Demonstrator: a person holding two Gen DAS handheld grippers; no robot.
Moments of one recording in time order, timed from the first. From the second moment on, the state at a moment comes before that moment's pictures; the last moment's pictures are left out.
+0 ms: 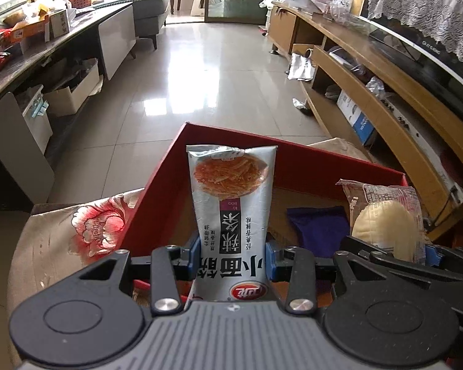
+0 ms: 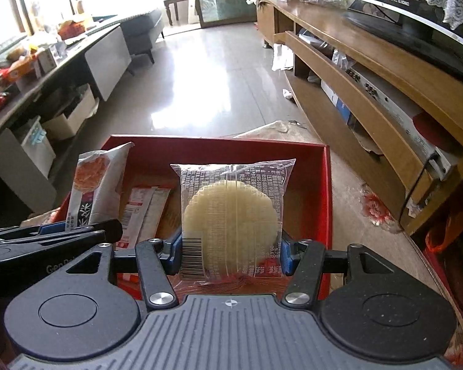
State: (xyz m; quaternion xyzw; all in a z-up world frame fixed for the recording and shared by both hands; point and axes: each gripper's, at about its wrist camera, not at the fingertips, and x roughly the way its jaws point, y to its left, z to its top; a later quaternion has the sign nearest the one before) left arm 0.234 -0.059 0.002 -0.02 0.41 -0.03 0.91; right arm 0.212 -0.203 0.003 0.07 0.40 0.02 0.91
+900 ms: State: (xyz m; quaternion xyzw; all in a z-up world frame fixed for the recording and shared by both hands) left arm 0.251 -0.063 -0.025 0.00 0.43 0.00 0.90; right arm 0.236 -0.199 -0.022 0.04 0.42 0.01 0.90
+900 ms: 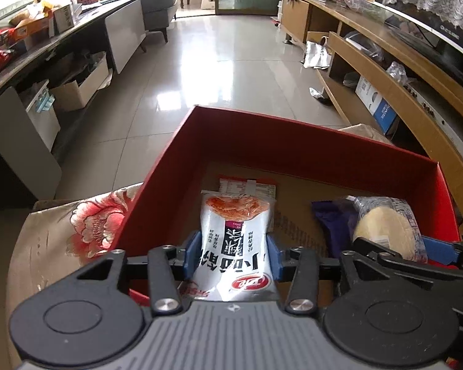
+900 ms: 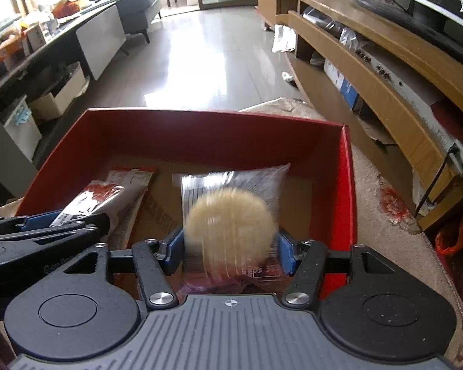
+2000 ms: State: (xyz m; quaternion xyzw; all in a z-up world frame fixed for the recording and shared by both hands) left arm 0.167 -0.028 0.010 -0.01 0.41 -0.03 0.91; right arm 0.164 -0.188 0.014 0.01 0.38 0.01 0.92
